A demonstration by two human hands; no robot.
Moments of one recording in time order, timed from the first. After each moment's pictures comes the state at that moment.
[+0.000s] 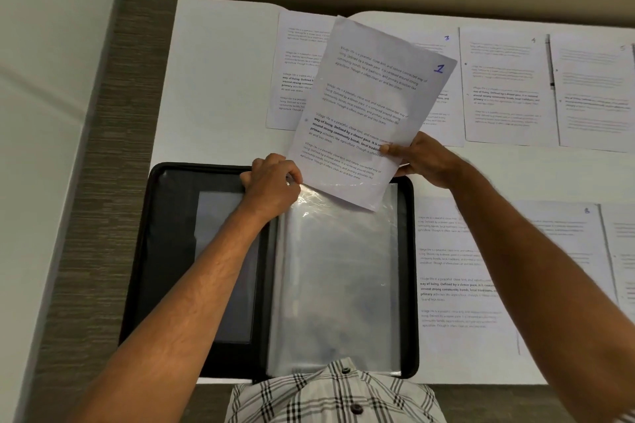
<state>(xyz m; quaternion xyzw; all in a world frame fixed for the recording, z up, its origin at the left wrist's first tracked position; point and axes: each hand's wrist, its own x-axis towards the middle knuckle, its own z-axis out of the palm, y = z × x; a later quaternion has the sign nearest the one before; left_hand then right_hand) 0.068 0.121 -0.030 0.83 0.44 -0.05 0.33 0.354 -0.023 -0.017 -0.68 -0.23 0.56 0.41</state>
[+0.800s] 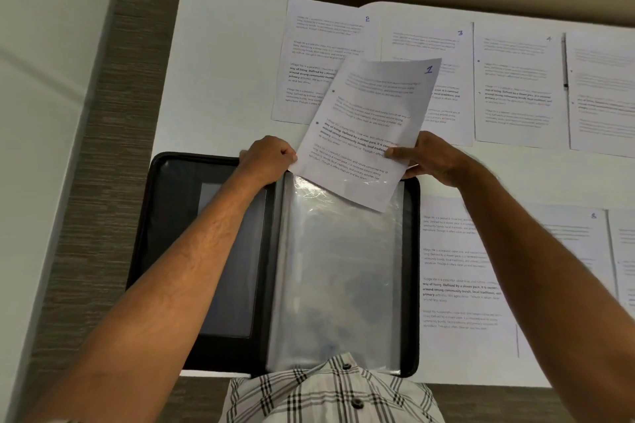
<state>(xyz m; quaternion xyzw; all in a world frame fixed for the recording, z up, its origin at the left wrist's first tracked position) 0.080 0.168 -0.032 0.79 0.48 -0.09 0.38 0.362 -0.020 -0.030 -0.71 -0.25 0.57 0.34</state>
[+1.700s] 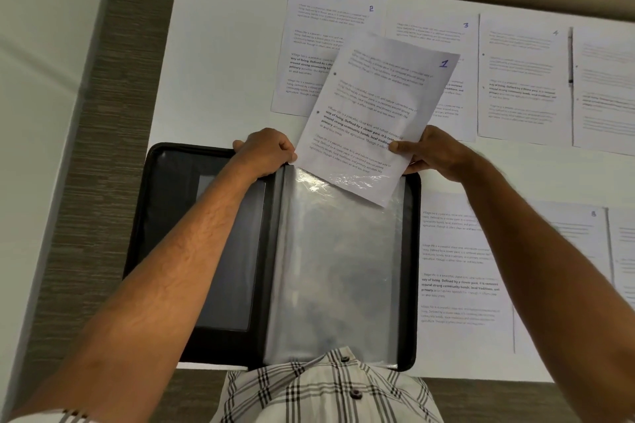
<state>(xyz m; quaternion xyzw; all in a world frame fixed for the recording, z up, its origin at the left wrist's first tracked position) 0.077 0.173 -0.031 0.79 0.47 -0.11 0.39 0.368 -0.022 -0.031 -0.71 -0.25 0.57 0.33</state>
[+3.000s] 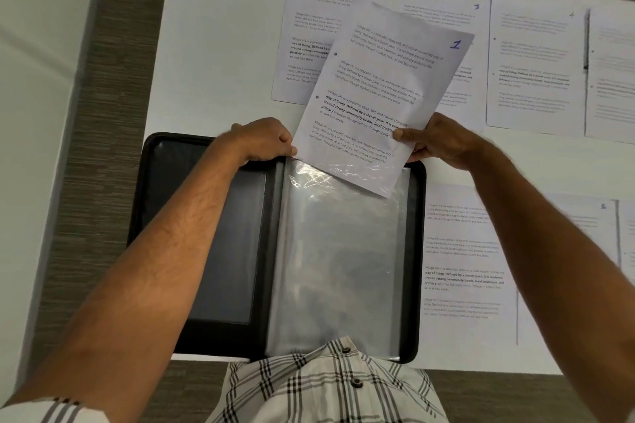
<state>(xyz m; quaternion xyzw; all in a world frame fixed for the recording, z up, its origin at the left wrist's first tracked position) 0.078 0.195 -0.024 0.79 0.39 -0.24 0.41 0.370 -0.016 -0.029 -0.69 -0.26 0.58 0.33</state>
